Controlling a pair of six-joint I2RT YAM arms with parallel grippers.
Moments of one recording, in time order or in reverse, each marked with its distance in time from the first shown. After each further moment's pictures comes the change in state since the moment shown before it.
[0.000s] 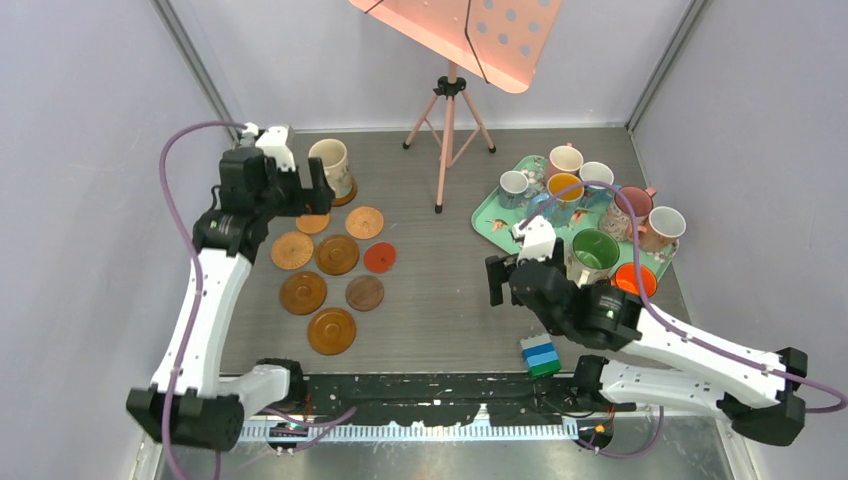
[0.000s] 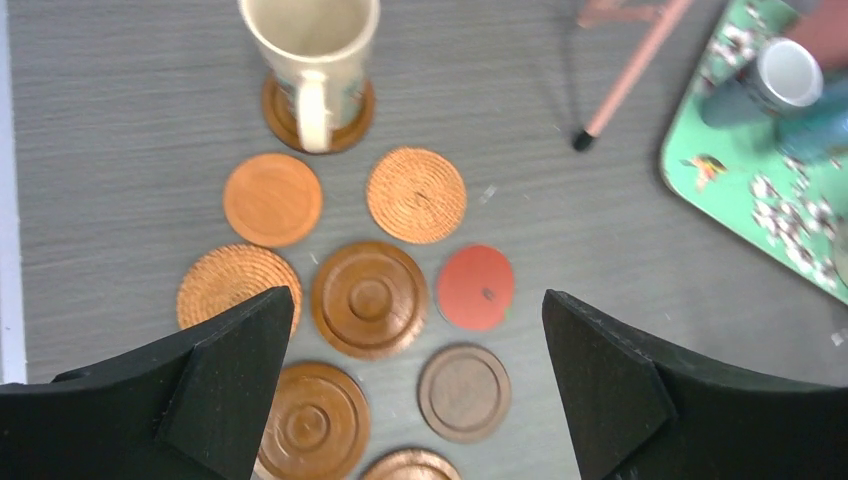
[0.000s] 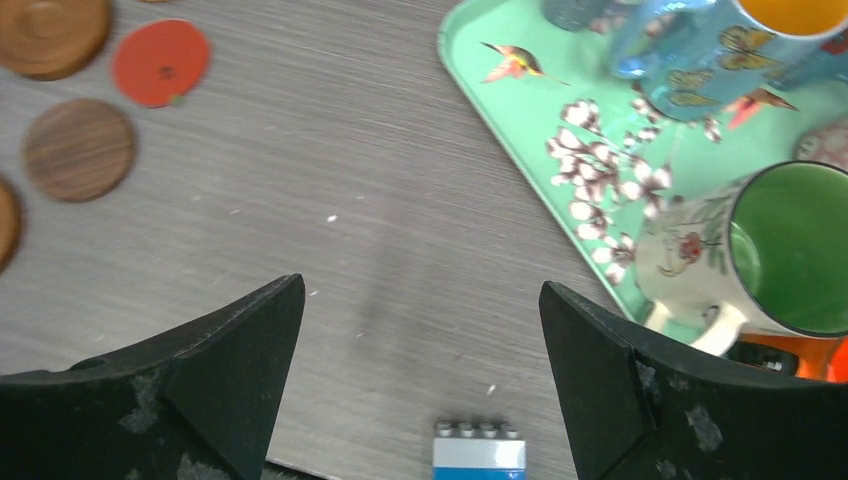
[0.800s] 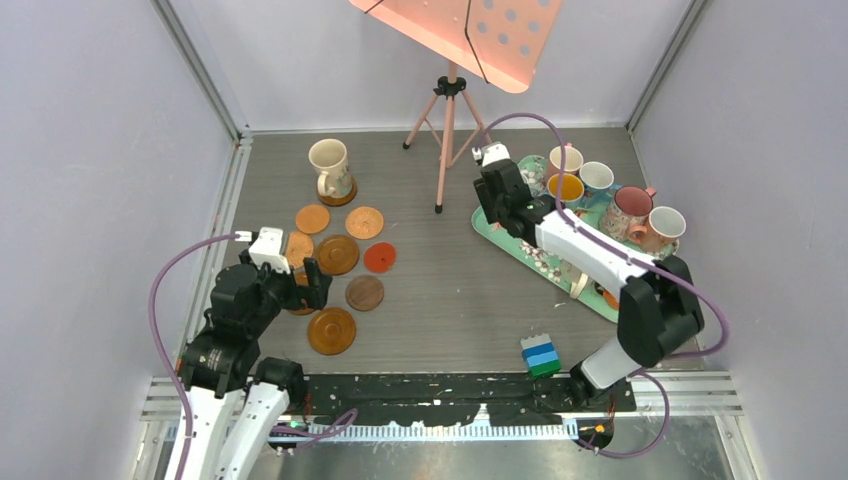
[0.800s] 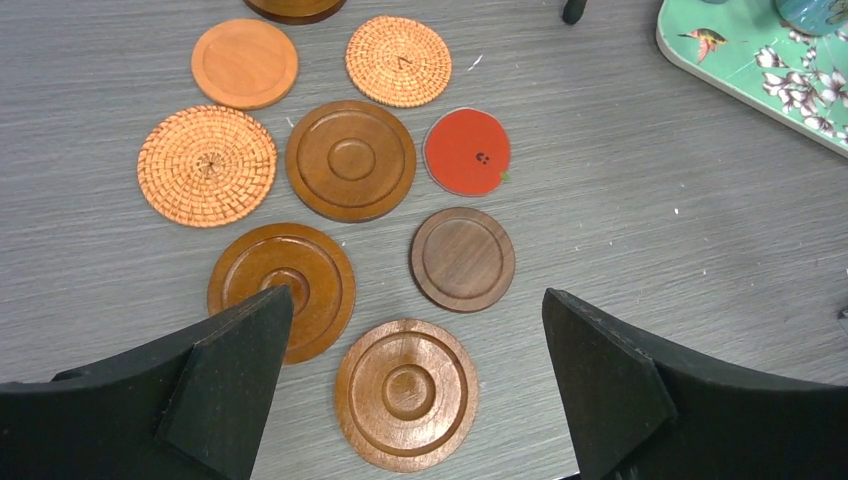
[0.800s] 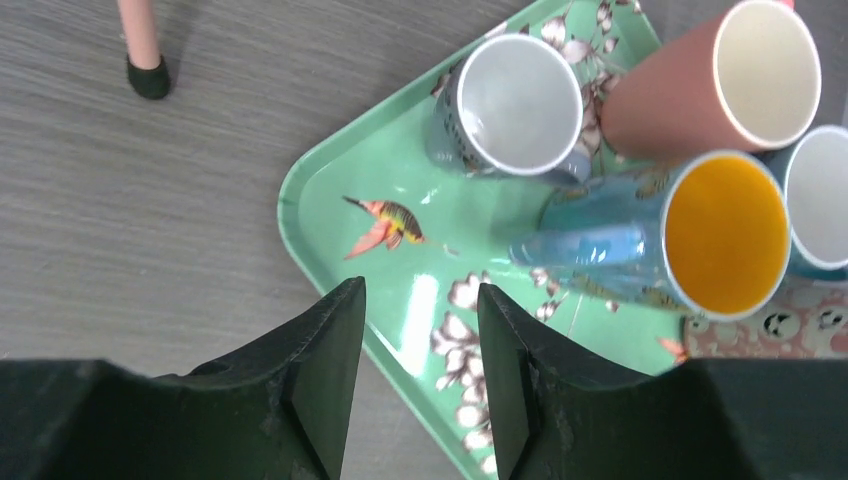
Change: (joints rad) left arm -0.122 -0.768 -0.544 -0.122 -0.063 -0.021; right arm -0.608 0.709 0.258 0.418 -0.296 -0.500
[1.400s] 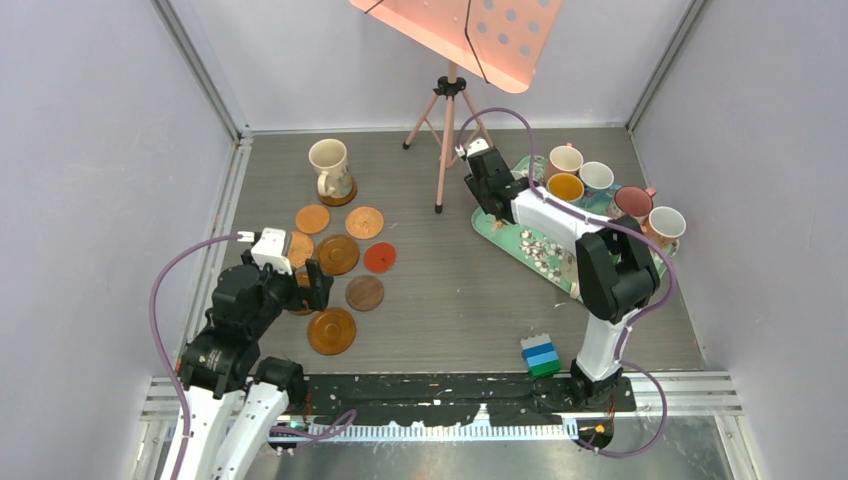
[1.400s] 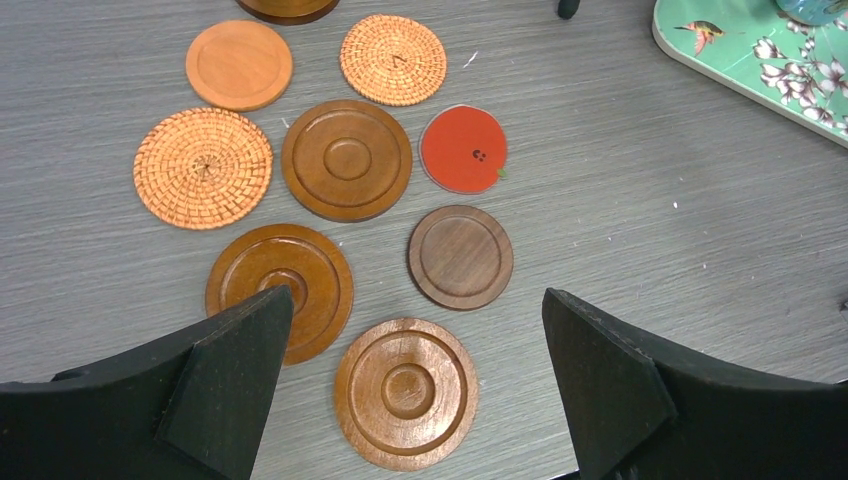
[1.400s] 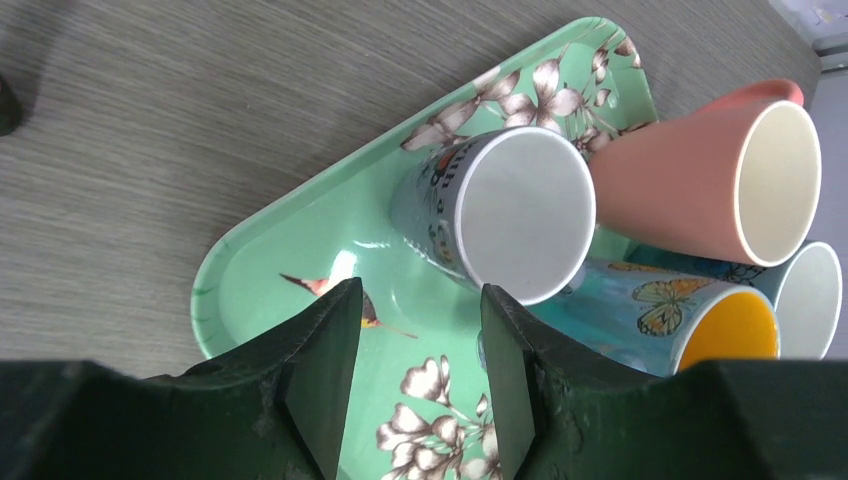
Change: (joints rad) left arm -0.037 -0.001 -0.005 0.001 -0.025 0.001; right arm -0.057 0.318 0.190 0.048 0.026 -0.202
